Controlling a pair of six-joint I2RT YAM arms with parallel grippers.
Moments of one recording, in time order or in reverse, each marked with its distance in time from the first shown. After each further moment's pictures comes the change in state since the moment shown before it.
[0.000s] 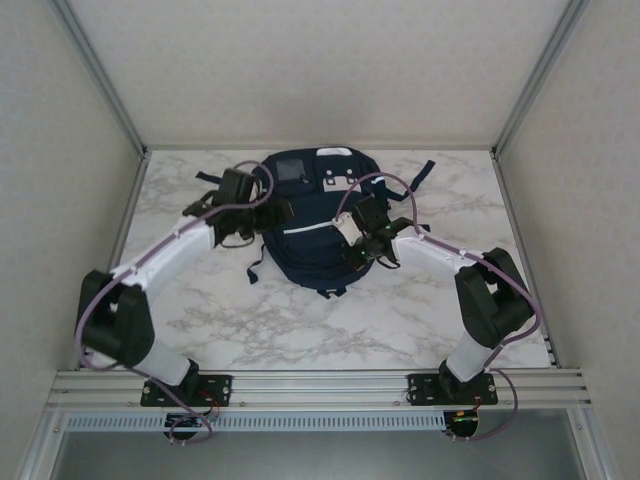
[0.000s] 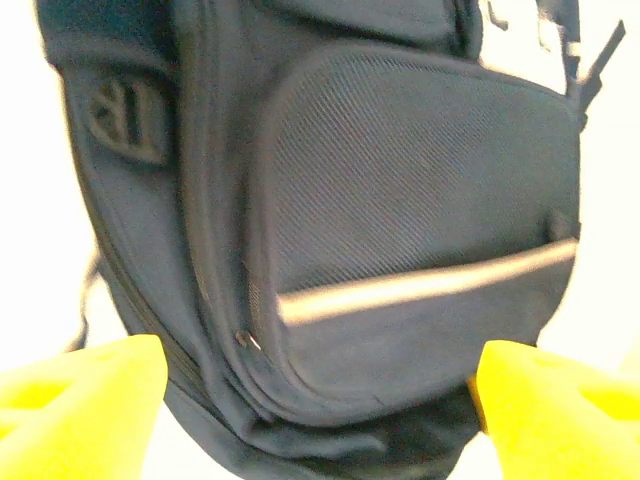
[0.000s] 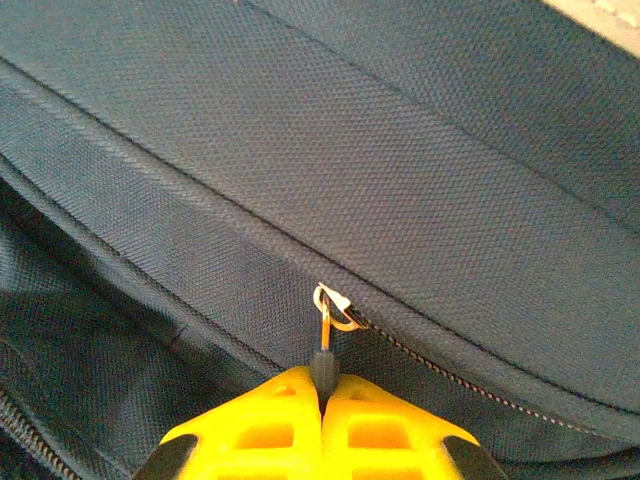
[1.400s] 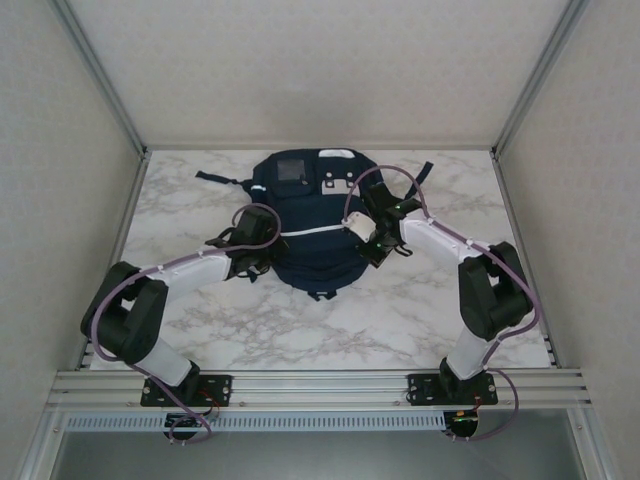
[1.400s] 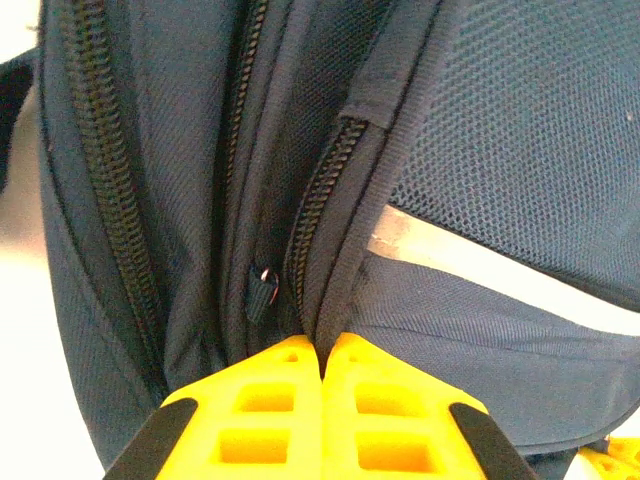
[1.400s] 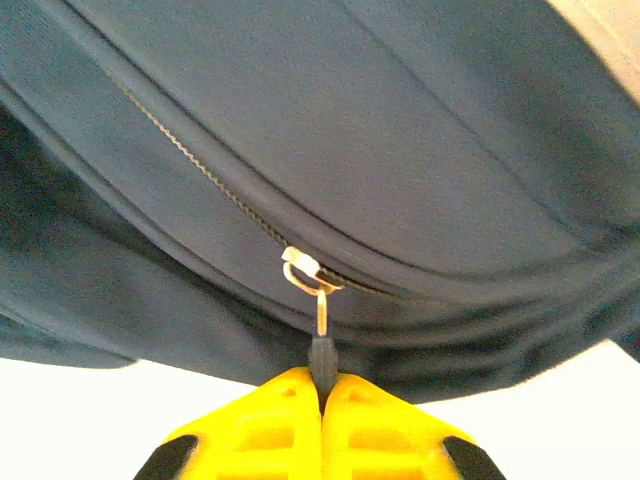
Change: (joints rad) left arm -0.071 0.054 -0.309 0.351 -0.115 -0.314; right arm -0.112 0.046 0.146 -0.315 0.033 -0.301
